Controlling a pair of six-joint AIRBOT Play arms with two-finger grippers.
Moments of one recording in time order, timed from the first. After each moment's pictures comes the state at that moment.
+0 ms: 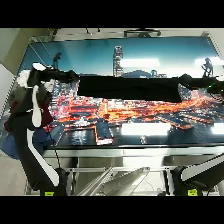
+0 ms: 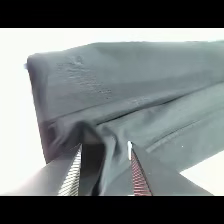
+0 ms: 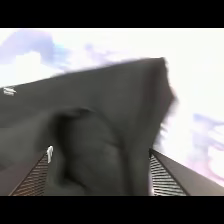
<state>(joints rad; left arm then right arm) 0.15 -2.15 2.07 0.78 -1.27 -1.17 -0.45 -1.84 1.49 -0.71 0.95 0.96</state>
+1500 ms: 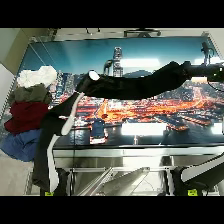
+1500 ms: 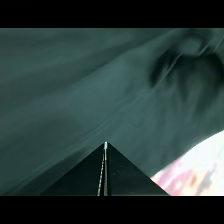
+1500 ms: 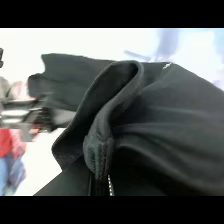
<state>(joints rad) -0.44 -2.22 2.02 0.78 -0.92 -1.25 -0.37 -1.80 1.67 -0.45 1.38 1.02</state>
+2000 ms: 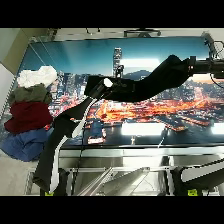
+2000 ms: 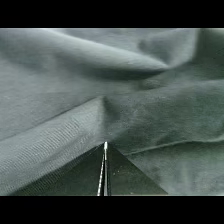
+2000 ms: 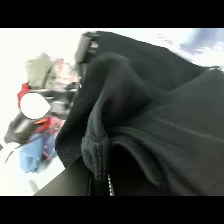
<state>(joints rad) -0.54 -2.30 2.05 0.65 -0.77 -1.32 -0.36 -1.71 1.68 -0.36 1.52 1.05</state>
